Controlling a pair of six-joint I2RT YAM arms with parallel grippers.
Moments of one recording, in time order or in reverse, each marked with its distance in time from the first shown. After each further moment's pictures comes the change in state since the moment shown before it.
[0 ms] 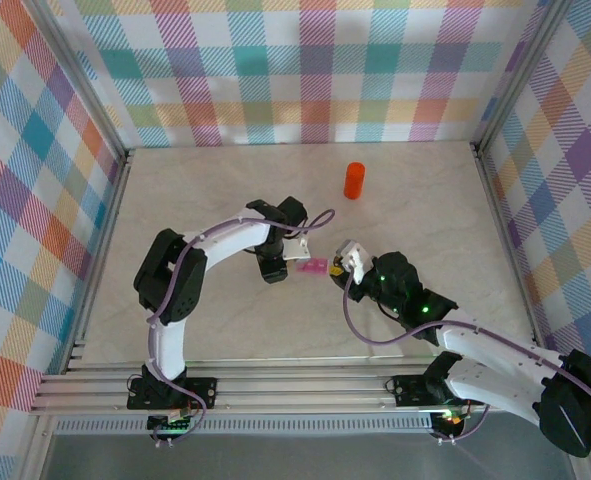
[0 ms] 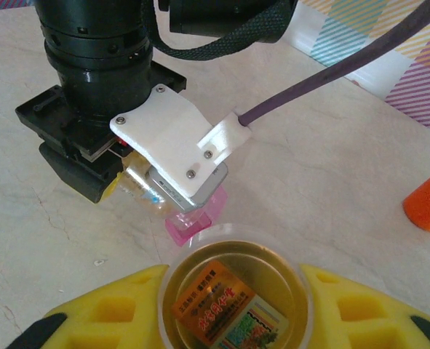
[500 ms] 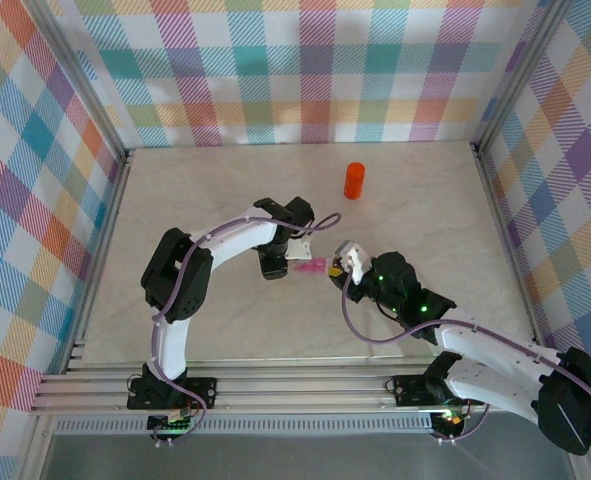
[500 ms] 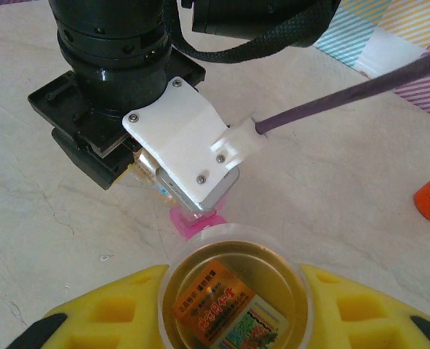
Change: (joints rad) left arm -0.044 0.034 0.056 -0.050 -0.135 0.040; right arm 0.000 0.013 0.000 -0.001 -0.008 0.014
